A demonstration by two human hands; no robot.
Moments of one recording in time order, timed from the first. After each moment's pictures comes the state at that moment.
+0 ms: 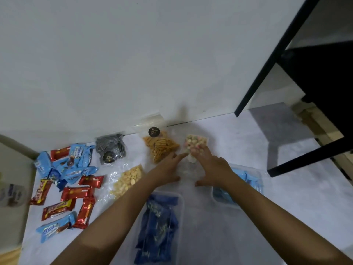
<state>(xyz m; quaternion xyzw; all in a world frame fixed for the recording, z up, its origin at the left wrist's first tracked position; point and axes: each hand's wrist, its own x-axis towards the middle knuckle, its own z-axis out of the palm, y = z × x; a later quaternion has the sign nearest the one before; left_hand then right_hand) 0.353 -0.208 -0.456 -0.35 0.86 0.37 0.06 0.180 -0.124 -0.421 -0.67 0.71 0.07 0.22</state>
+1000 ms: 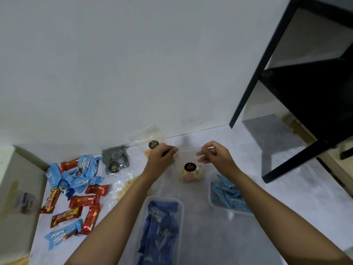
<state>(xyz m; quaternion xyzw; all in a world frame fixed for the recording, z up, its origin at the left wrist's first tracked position) 0.352 -0.216 -0.389 -0.44 0.73 0.43 -0.30 0.161 -0.130 -0.381 -0.38 0.65 -0.48 0.45</state>
